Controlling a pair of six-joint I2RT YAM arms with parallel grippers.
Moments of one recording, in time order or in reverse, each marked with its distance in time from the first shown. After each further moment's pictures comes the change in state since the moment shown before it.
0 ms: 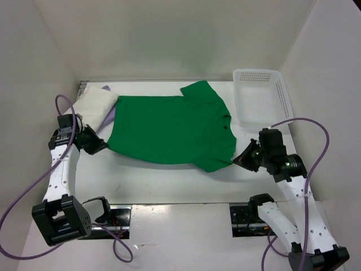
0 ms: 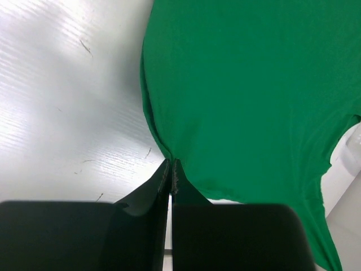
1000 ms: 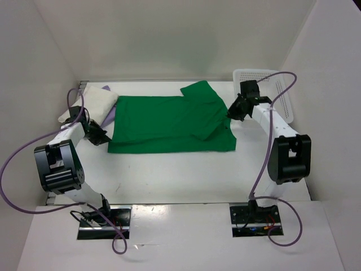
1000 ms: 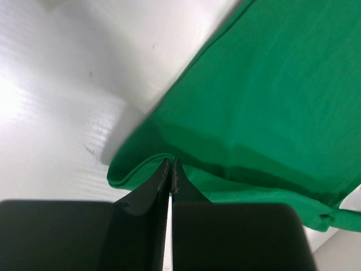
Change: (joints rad) left arm 0.000 0.517 0.084 0.267 -0.014 -0.032; right arm -0.094 0.925 0.414 0.473 0.138 -0.080
